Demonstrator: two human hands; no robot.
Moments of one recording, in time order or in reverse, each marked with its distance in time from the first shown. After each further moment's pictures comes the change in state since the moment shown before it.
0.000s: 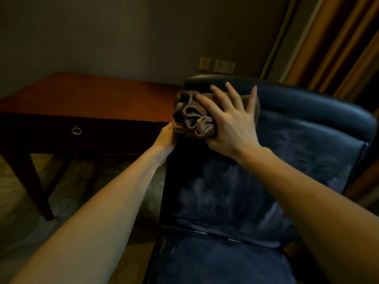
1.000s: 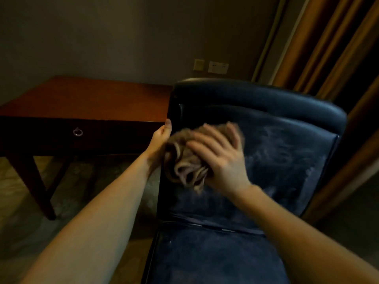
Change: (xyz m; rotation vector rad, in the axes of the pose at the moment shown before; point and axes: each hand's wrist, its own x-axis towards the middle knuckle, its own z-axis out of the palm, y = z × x) left_hand -0.028 0.007 -0.009 0.037 0.059 -0.102; right_hand -0.084 -0.032 -0.009 0.287 0.301 -0.180
